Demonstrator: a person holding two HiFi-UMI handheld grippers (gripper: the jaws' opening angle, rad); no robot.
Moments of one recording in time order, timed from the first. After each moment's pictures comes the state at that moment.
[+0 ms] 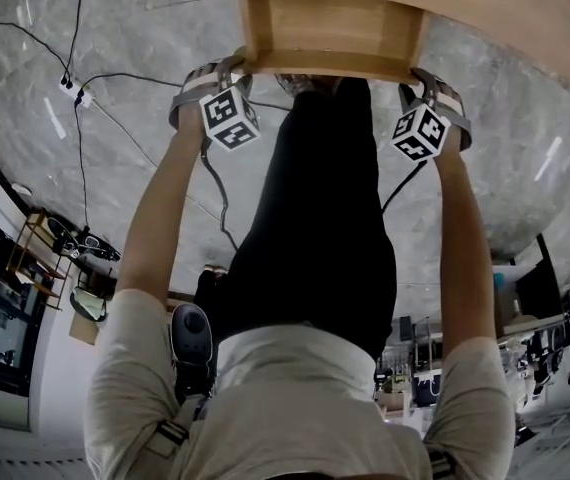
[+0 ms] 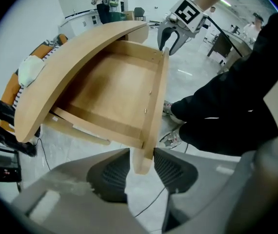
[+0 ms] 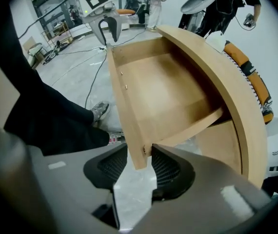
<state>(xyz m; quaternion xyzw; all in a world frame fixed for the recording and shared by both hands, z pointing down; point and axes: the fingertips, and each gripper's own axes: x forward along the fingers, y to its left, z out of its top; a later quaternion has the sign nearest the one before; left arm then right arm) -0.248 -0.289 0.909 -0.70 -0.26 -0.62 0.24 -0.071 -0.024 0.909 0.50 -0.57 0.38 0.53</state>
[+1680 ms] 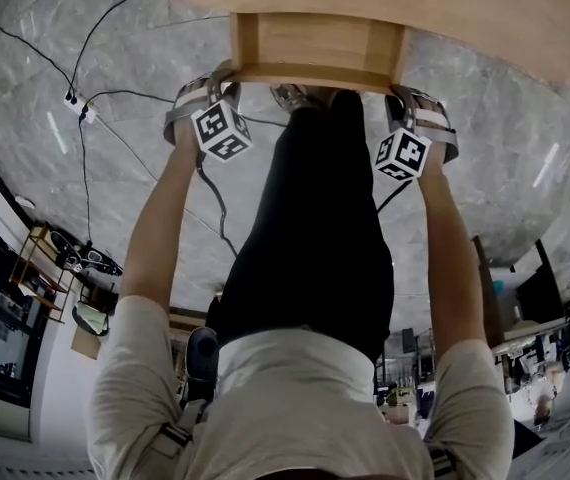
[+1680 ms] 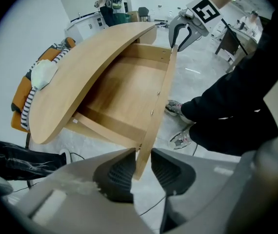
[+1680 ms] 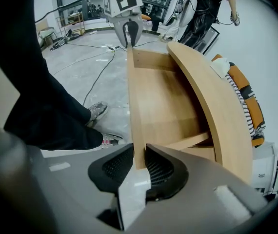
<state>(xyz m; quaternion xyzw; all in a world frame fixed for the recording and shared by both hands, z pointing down) -0.225 -0.313 0.887 -0.71 -0.22 -0.61 0.26 -0.072 -0.044 0.876 0.49 -0.59 0.29 0.57</state>
